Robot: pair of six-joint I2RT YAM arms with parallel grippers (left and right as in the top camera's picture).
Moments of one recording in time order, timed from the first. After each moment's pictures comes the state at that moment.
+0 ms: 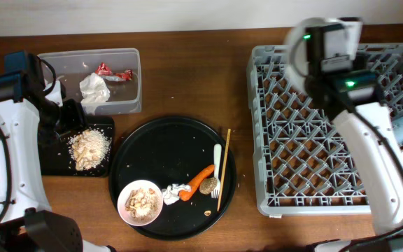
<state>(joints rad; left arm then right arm) 0.26 1.68 1.69 -1.45 0.08 -0.11 0.15 1.56 1.61 -0.84 0.84 0.09</state>
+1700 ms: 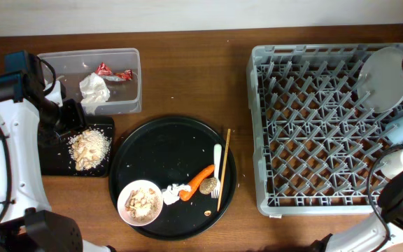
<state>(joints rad) 0.26 1.68 1.69 -1.46 0.08 -0.11 -0.65 1.93 1.61 -0.47 -0.10 0.10</state>
